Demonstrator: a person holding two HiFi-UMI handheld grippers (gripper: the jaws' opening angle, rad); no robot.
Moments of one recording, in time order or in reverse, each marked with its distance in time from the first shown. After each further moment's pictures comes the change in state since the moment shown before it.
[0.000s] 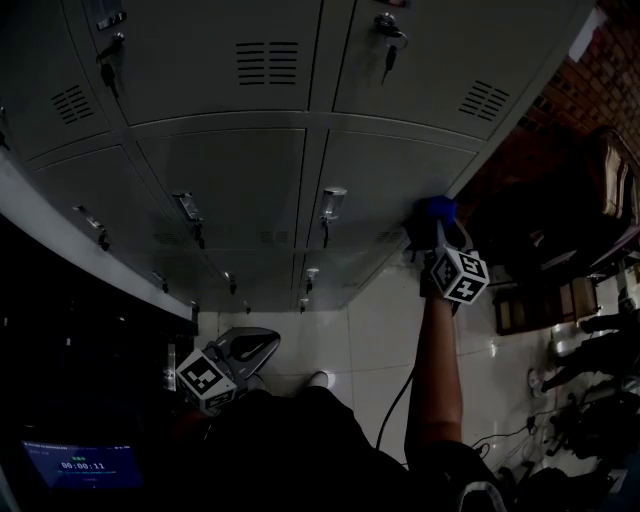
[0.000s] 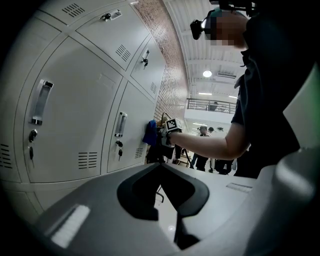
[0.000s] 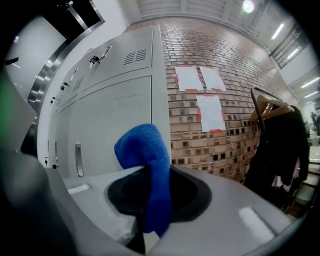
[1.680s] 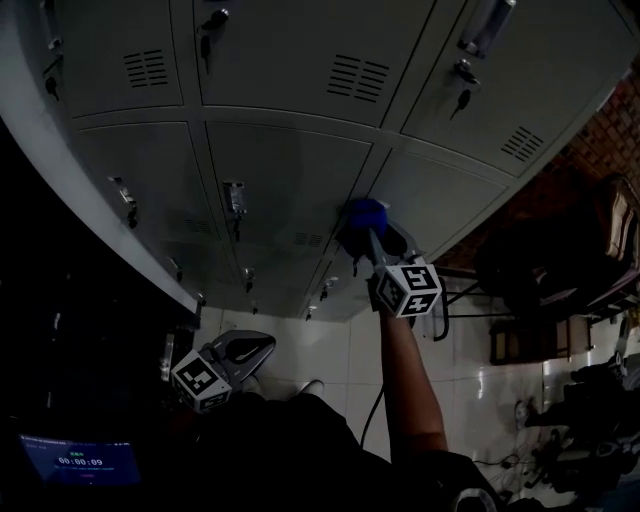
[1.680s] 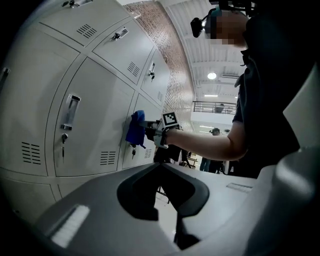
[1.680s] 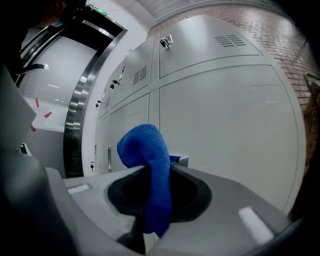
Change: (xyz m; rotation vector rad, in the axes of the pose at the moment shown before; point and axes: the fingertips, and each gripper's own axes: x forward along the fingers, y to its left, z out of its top) left arm -0.071 0.010 -0.005 -0.016 -0.043 0.087; right arm 0.007 0.255 0.005 -0.072 -0.009 0.456
